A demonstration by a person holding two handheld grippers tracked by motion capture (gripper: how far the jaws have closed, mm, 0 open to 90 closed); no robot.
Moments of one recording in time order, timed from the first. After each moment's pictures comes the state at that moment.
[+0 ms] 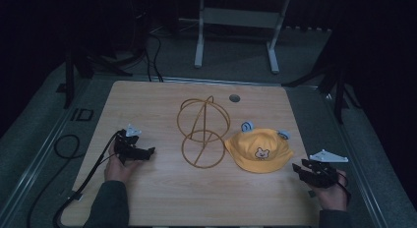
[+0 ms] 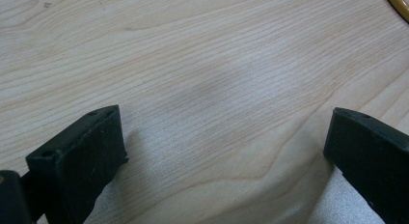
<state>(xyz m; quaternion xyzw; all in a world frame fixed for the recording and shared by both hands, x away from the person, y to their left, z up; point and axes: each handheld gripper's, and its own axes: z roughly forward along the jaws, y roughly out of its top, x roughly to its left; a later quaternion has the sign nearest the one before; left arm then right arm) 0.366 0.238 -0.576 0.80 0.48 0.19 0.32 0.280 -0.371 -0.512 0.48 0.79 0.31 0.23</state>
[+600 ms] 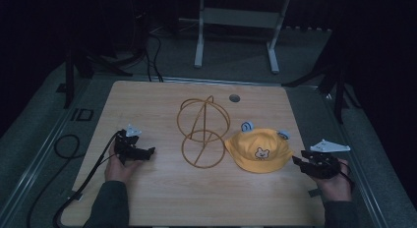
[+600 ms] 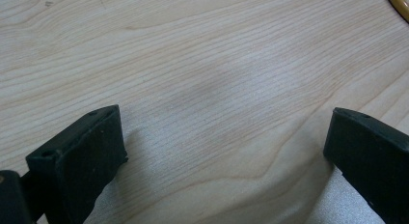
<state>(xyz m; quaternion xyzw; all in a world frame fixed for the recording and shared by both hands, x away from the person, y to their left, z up) 0.366 0.238 -0.576 0.80 0.48 0.19 0.32 0.294 -0.366 -0.480 0.45 0.81 0.31 0.23</state>
